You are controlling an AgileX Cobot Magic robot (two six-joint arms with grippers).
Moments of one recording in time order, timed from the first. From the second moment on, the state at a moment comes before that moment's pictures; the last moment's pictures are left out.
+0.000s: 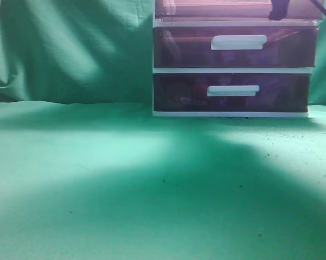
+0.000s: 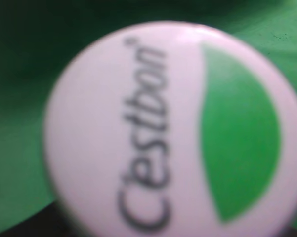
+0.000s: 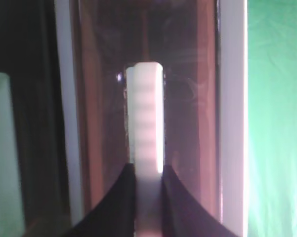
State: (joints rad) left arm -0.56 0.96 -0.81 0.09 0.63 -0.14; right arm 0.24 1.80 -1.24 -0.02 -0.32 -1.46
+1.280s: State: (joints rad) left arm -0.56 0.98 -0.93 0.04 0.31 -0.14; right arm 0.35 1.43 -0.66 0.04 -0.51 -1.50
